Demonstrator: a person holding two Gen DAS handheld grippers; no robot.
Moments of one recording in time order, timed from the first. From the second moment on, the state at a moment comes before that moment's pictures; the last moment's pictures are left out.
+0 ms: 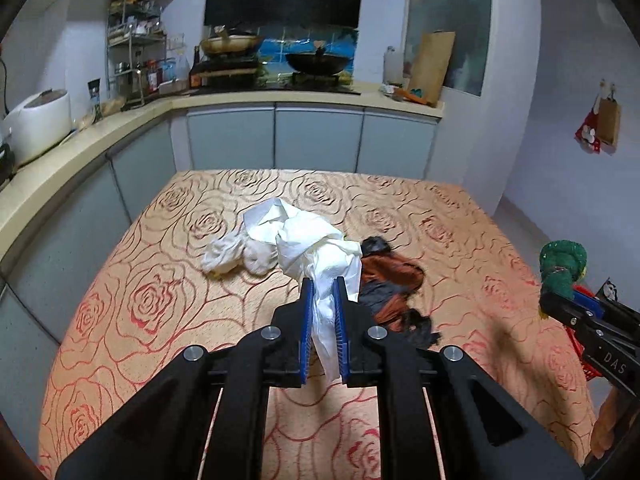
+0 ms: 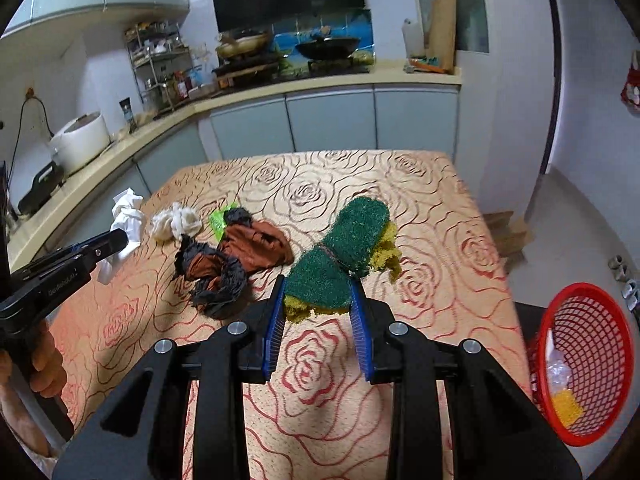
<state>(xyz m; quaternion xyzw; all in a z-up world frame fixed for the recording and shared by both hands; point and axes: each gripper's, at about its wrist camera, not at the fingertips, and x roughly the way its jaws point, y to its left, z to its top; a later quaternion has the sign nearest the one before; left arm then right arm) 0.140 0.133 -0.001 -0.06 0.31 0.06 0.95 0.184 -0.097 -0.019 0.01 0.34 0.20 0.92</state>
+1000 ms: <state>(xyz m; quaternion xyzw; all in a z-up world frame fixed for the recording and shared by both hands) 0.192 -0.072 0.019 0.01 0.29 -0.14 0.95 0.157 -0.276 0.000 0.05 0.30 0.03 0.95</state>
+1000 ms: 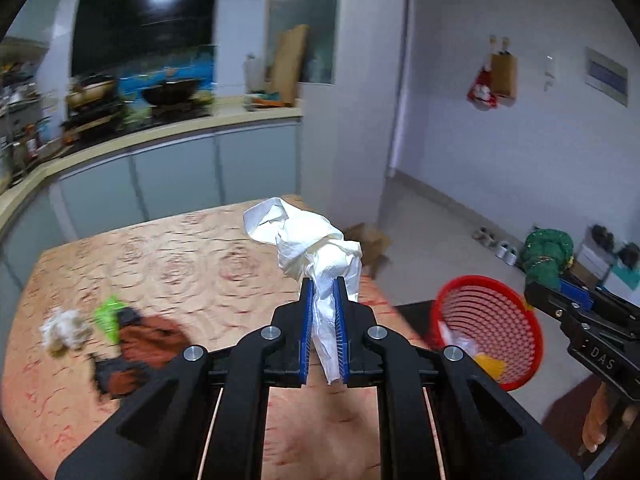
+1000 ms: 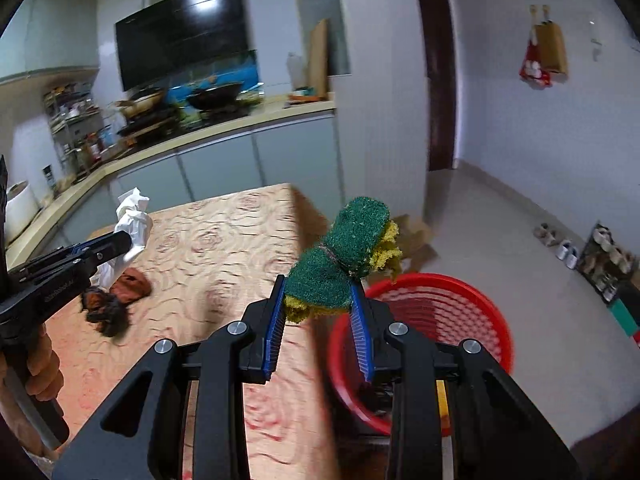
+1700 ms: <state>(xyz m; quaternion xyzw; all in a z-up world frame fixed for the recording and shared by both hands) 0.236 -0.238 -0.045 0.09 0.37 -0.28 0.88 0.161 -0.354 -0.068 0.04 0.37 -0.04 0.93</state>
